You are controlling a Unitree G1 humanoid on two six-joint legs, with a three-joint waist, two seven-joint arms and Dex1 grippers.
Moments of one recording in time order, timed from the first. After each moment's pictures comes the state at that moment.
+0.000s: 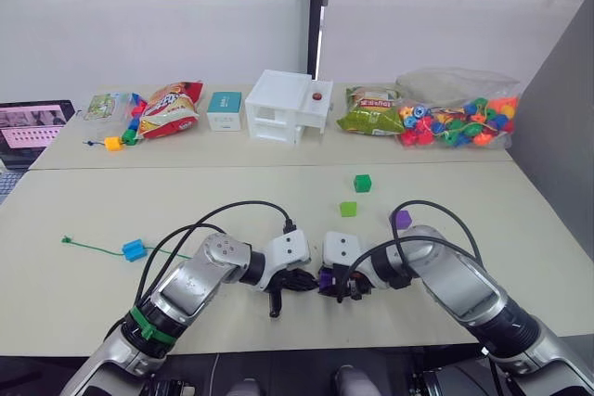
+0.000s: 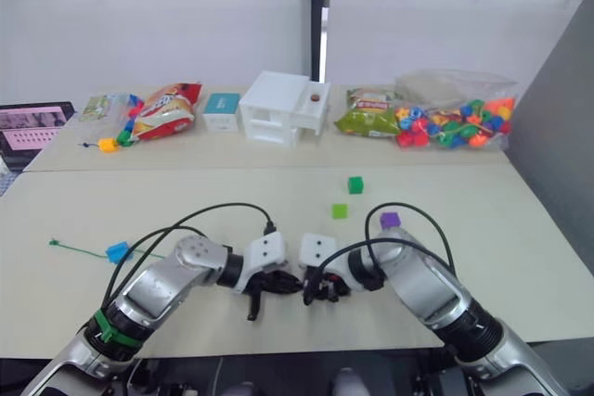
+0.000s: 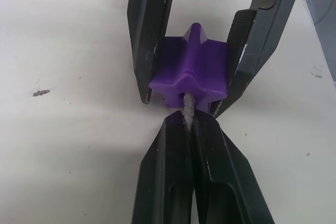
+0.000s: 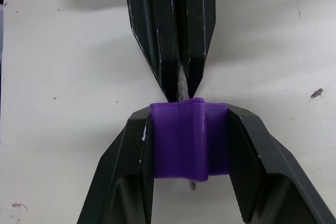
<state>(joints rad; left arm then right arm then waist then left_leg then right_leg) -0.49 0.50 -0.46 -0.17 -0.18 0.65 -1.05 -0.54 -0.64 0.50 -0.37 0.02 0.82 1.10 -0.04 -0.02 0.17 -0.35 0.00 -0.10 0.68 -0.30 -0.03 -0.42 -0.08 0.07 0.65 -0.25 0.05</state>
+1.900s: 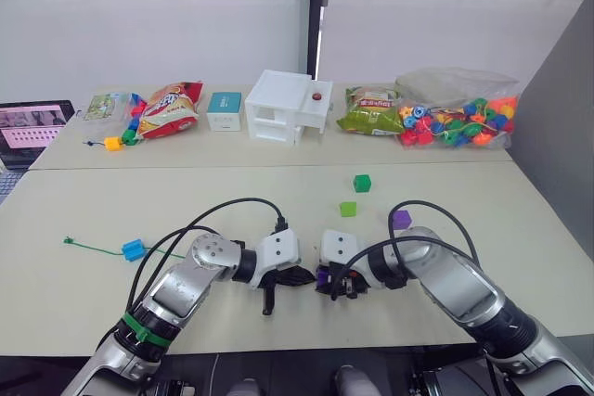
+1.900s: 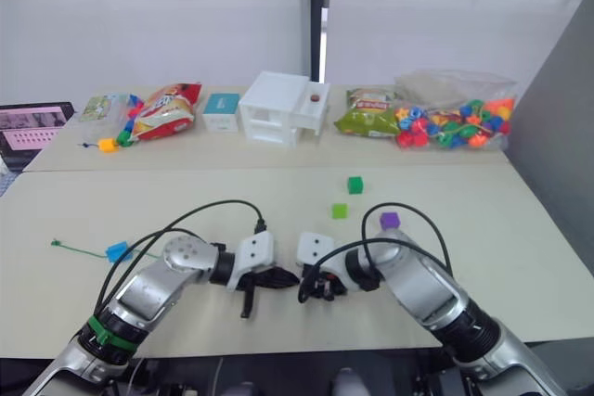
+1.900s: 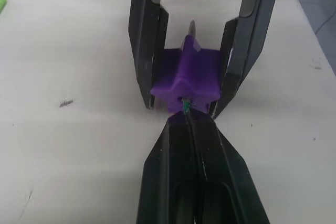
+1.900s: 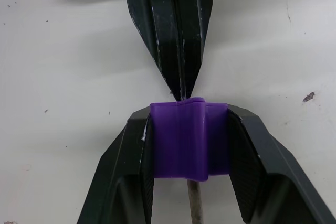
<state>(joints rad) -0.43 0.55 -0.38 -0.15 -0.16 0.46 -1.10 -0.55 -0.64 0.51 -0.38 0.05 0.85 1.04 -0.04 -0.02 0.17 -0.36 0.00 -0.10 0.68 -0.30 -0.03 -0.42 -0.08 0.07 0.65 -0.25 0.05</state>
